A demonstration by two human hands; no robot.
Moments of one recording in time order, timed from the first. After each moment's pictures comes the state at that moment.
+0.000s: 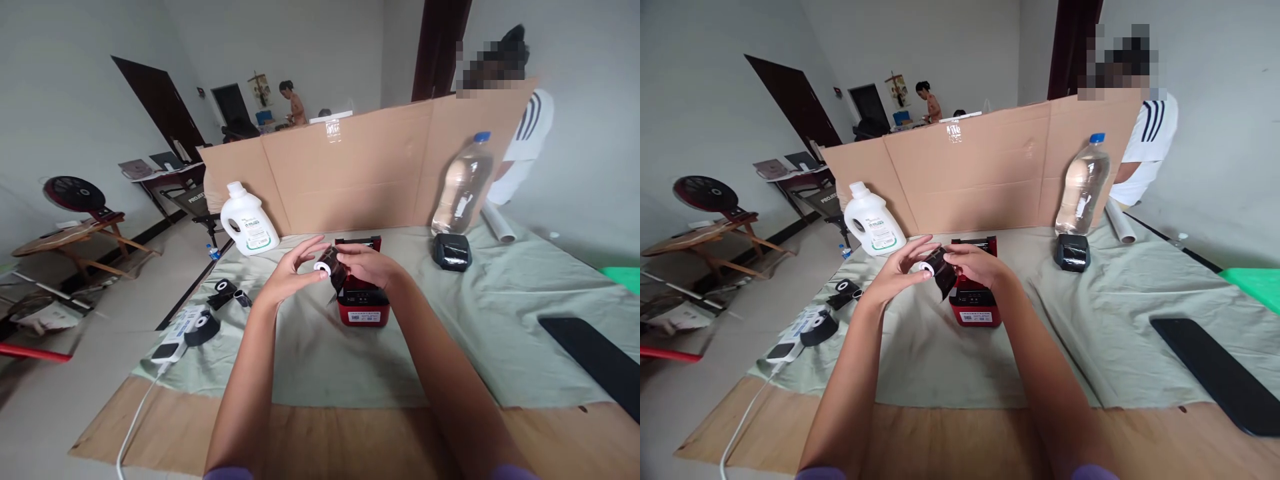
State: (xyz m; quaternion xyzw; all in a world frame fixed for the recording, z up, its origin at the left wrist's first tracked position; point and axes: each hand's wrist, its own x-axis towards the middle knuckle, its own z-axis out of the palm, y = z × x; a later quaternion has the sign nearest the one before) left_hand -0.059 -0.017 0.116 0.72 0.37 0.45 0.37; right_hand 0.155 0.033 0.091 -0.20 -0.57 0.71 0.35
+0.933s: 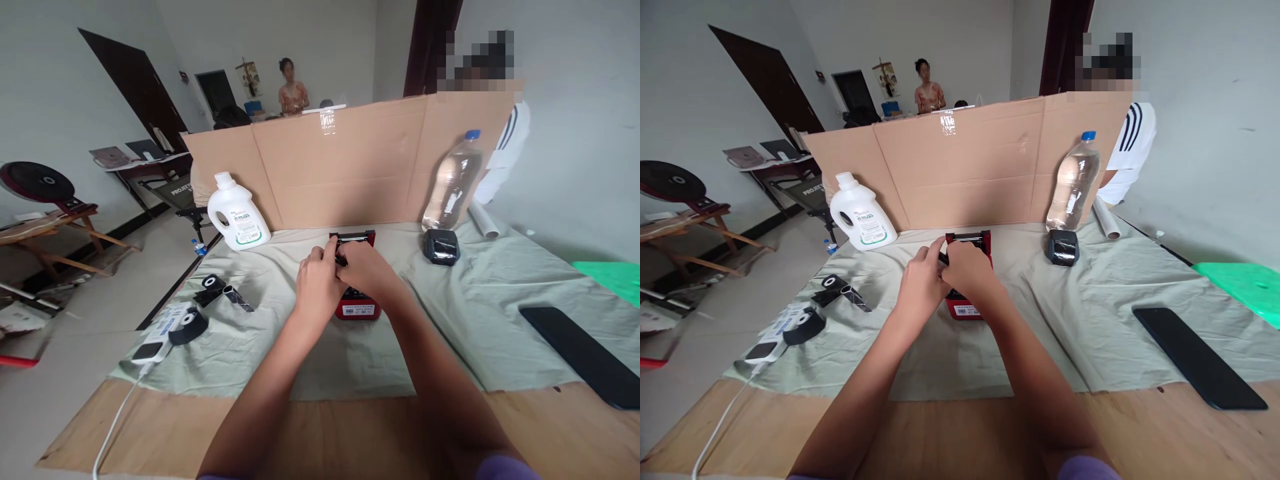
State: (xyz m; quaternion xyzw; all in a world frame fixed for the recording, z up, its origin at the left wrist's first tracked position) left_hand 0.018 -0.052 0.114 0.75 0.60 0.29 -0.01; right_hand 0.140 -0.024 0.135 -0.52 -0.82 0.15 0.20
